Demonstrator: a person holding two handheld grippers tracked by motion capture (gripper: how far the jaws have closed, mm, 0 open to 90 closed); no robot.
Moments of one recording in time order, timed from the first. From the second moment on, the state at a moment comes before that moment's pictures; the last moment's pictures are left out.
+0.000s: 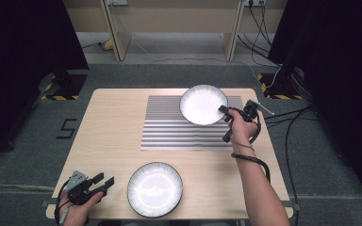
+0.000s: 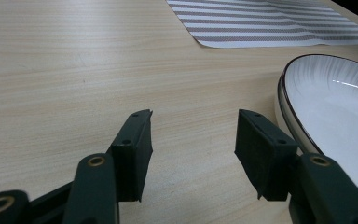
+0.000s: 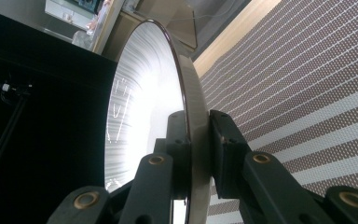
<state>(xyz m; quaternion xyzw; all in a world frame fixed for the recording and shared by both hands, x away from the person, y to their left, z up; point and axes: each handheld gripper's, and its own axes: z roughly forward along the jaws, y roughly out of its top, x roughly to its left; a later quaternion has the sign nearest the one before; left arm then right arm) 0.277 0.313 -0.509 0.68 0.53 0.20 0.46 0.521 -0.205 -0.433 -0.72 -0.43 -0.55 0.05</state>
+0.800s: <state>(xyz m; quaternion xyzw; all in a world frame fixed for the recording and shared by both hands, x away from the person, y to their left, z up) 0.277 0.314 -0.511 0.68 0.54 0.19 0.46 0.539 -0.196 -0.450 -0.73 -0.42 -0.53 0.06</state>
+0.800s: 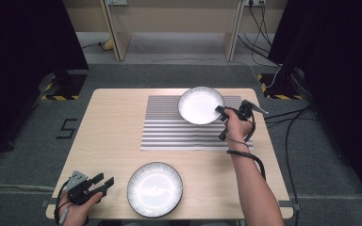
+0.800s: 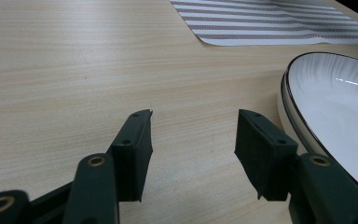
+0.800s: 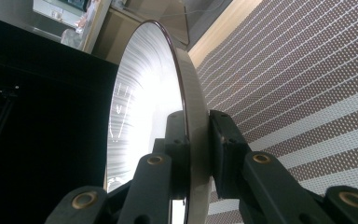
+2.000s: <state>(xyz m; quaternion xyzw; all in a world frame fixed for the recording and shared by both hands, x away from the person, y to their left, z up) 0.278 0.316 -0.510 0.68 0.54 0.20 0.46 0.558 -0.184 -0.472 -0.74 -0.43 -0.51 0.04</state>
